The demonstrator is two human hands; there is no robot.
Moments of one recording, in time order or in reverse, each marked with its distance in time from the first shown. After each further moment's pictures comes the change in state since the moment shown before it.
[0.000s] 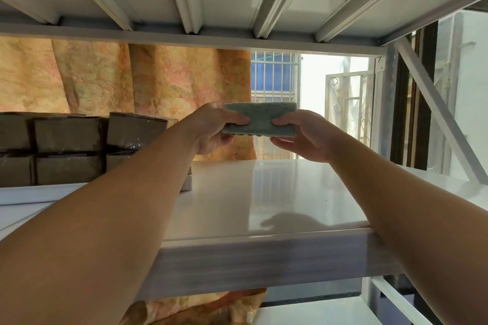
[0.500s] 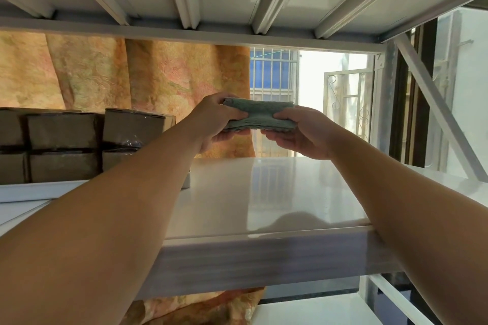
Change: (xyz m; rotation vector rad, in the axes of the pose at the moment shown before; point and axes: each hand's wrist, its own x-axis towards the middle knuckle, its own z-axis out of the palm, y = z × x) left_hand -0.006 -0.002 0.002 0.184 0.036 0.168; right_hand -0.002 0.000 0.001 -0.034 -0.001 0.021
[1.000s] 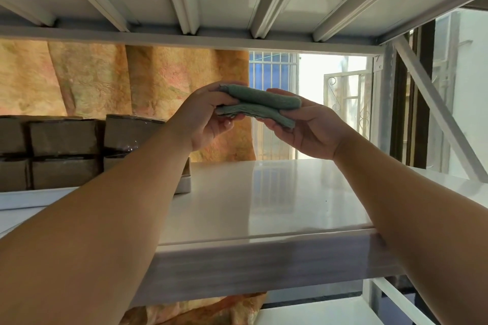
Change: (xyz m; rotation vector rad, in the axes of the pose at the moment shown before) left_hand -0.004 0.012 -0.012 -0.336 -0.148 0.135; right_hand -0.007 -0.007 -0.006 0.372 -0.377 -0.087
